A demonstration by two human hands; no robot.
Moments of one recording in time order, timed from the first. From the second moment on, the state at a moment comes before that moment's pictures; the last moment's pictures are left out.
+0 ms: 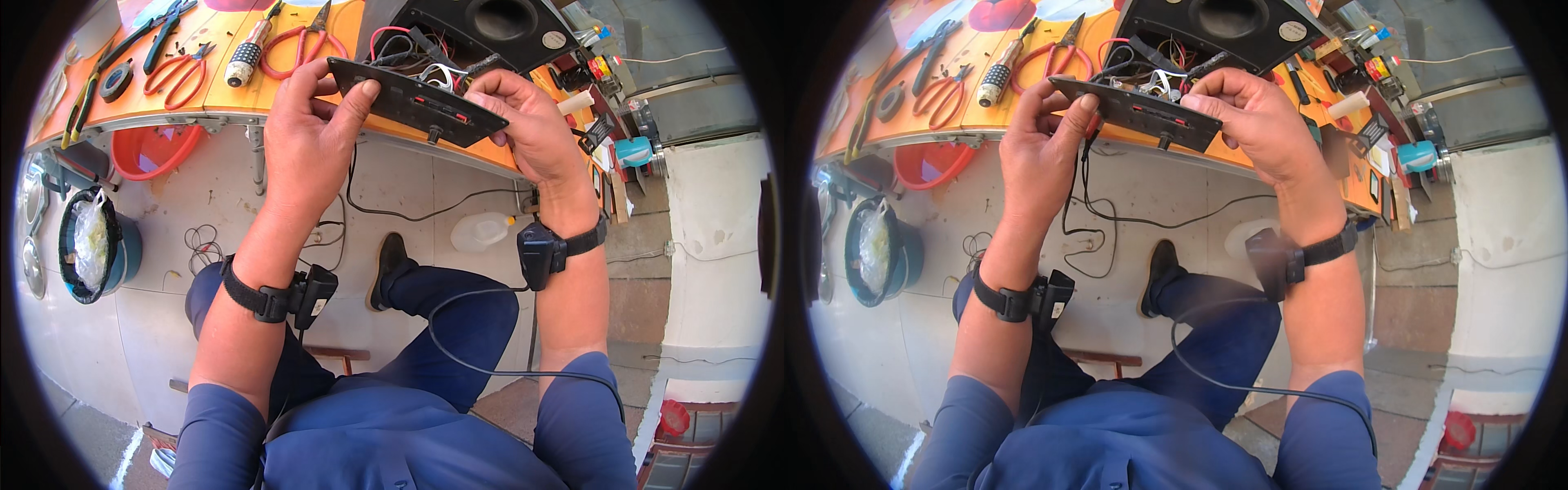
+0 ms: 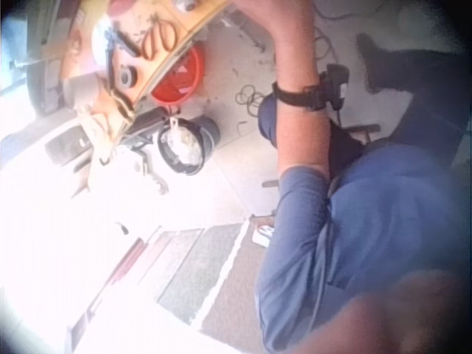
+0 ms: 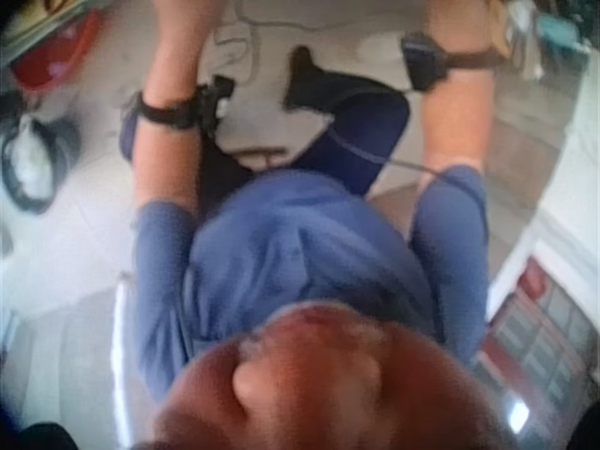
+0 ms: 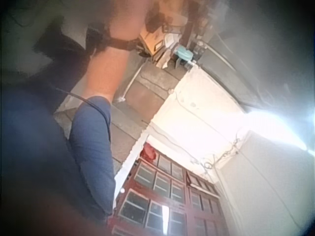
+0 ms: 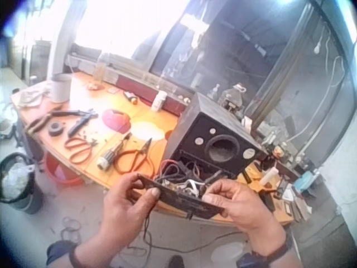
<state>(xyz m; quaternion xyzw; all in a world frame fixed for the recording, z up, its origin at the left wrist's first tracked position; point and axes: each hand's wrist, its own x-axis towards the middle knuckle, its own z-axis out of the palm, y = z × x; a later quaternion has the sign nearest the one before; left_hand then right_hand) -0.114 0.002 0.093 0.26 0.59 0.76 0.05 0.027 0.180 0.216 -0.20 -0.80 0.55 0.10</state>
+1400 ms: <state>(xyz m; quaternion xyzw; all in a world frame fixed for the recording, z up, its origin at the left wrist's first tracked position) -0.119 0.012 0.112 0.27 0.59 0.76 0.02 0.043 0.155 0.202 -0.11 -0.80 0.53 0.26</state>
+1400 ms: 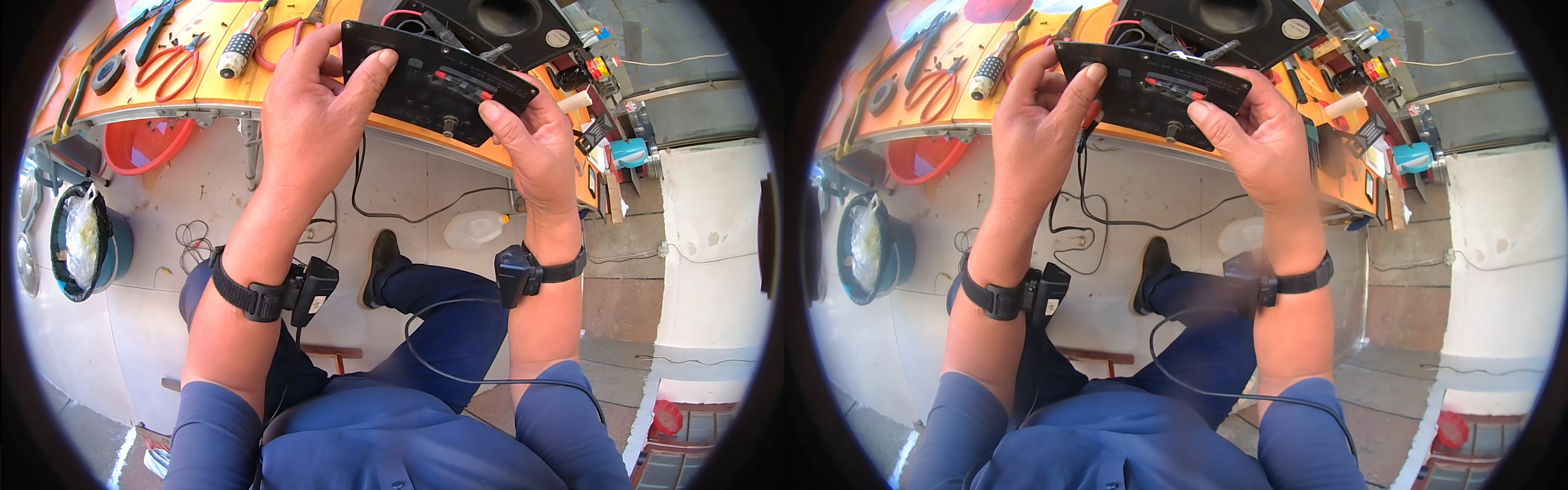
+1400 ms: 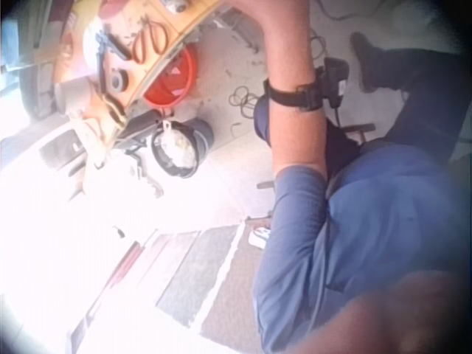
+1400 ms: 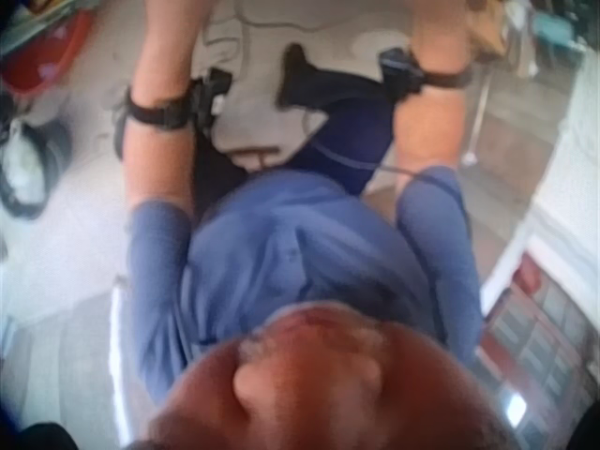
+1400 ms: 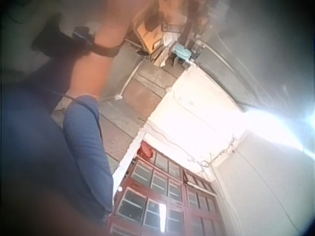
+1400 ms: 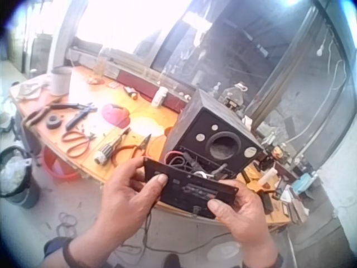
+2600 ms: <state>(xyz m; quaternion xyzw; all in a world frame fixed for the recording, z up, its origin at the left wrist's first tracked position) -0.124 0.005 0.134 0.26 0.57 0.77 0.12 0.033 0.158 0.206 -0.14 -0.78 0.53 0.29</state>
